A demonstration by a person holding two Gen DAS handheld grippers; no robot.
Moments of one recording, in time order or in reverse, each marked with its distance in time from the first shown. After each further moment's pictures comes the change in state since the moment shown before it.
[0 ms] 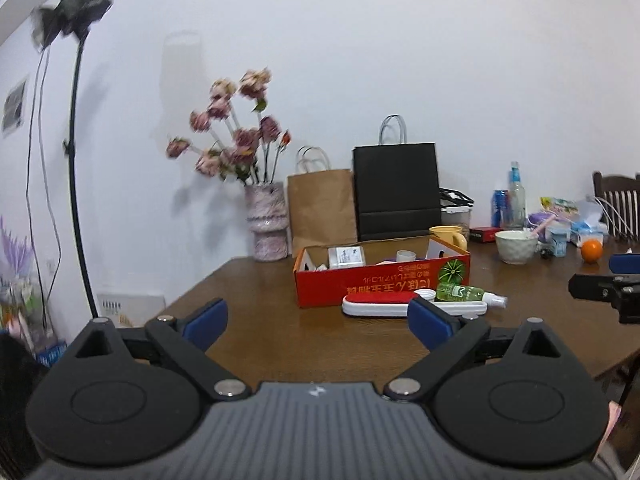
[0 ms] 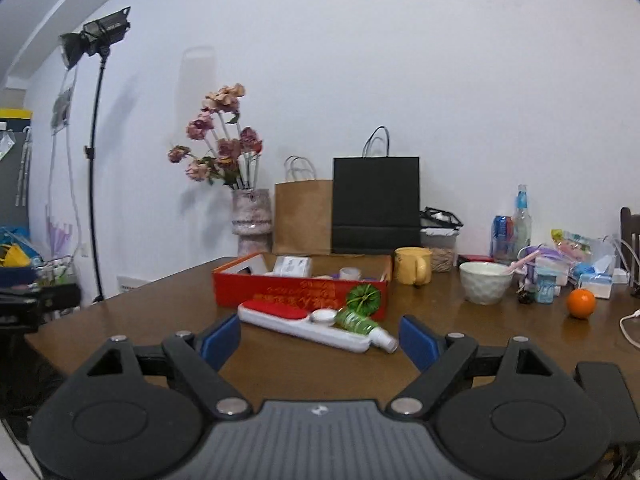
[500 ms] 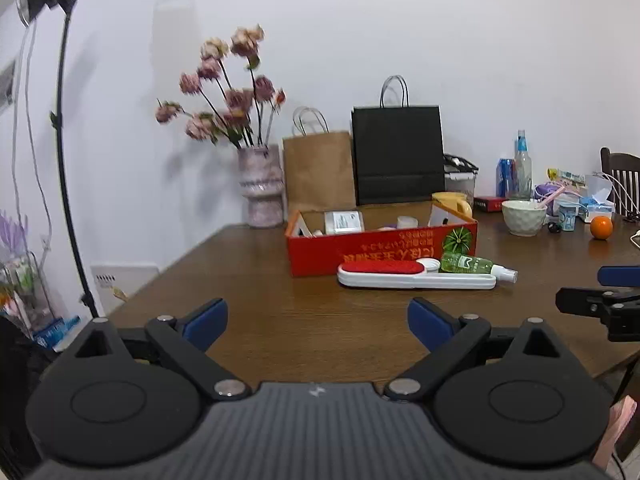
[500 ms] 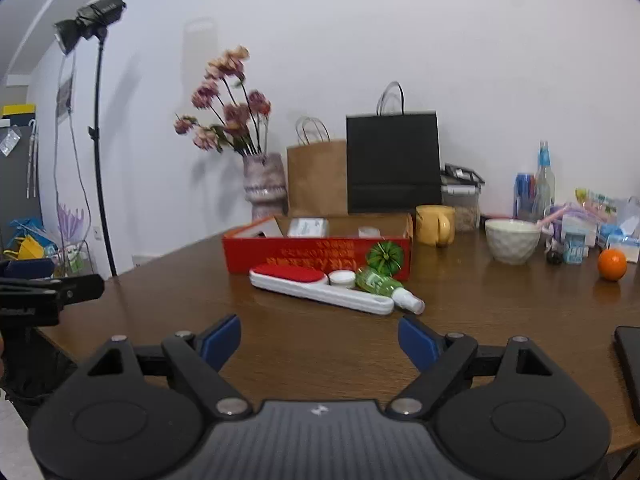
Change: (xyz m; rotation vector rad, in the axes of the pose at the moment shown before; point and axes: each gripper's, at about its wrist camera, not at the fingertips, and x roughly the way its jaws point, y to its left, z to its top) left arm 0.052 -0.010 -0.008 -0.022 0.127 -0.009; right arm 0.060 -0.014 -0.014 0.040 0.111 0.040
